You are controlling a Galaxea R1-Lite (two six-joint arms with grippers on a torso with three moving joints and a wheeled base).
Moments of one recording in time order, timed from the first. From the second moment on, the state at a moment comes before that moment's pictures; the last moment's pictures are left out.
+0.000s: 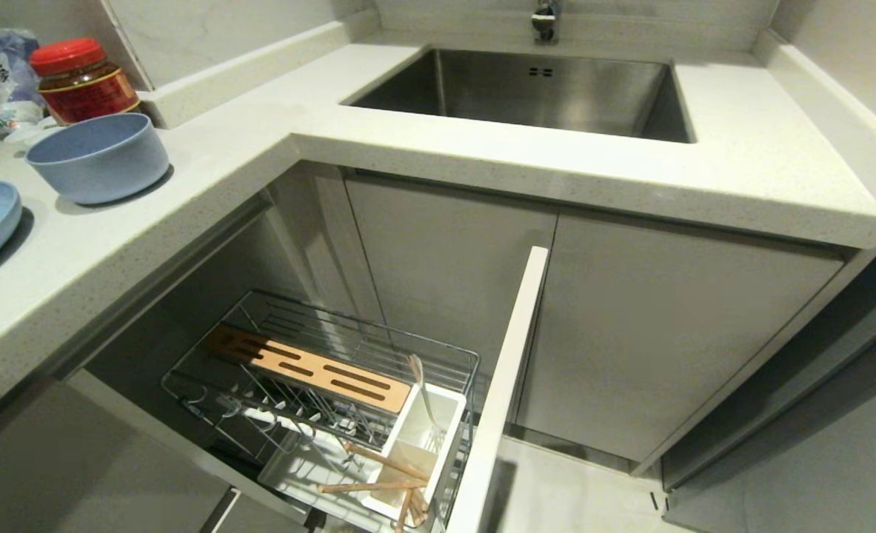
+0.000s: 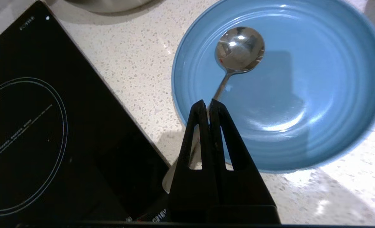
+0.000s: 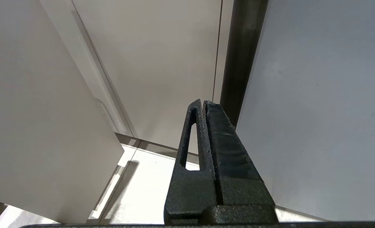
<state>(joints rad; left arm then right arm) 0.97 1.32 -1.76 0.88 -0.33 0.31 0.00 0.00 0.00 -0.08 0.00 0.02</state>
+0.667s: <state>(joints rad) 0.98 1.39 -1.76 0.95 -0.32 0.42 0.00 0.00 0.00 -0.08 0.00 0.02</state>
